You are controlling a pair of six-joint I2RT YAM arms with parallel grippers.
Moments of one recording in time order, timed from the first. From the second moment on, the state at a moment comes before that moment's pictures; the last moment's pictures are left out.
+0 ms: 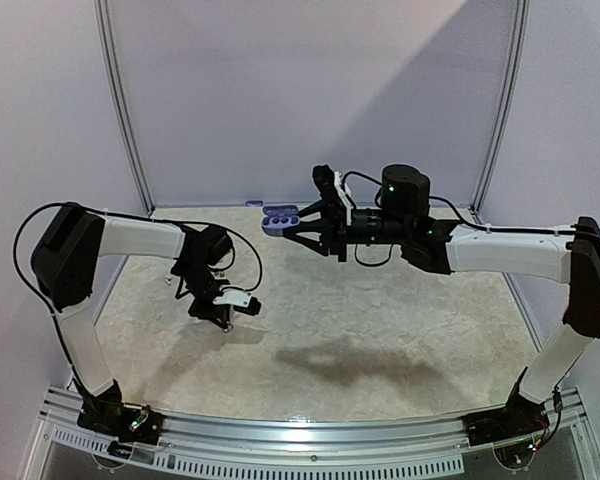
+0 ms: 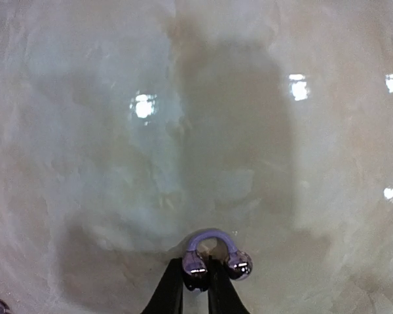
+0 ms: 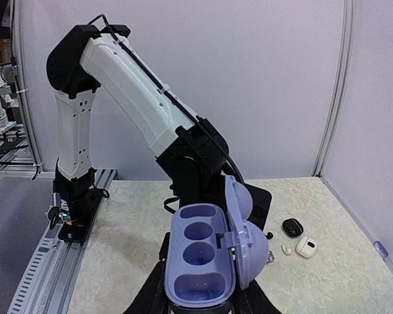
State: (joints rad) left arm -0.51 1.88 1.16 -0.81 0.22 1.21; right arm 0.82 1.68 1.21 0.42 -0.67 -0.06
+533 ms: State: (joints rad) left arm -0.67 1.88 1.18 -0.83 0.11 0.86; right arm 0.82 1.61 1.13 0.40 -0.63 -0.08
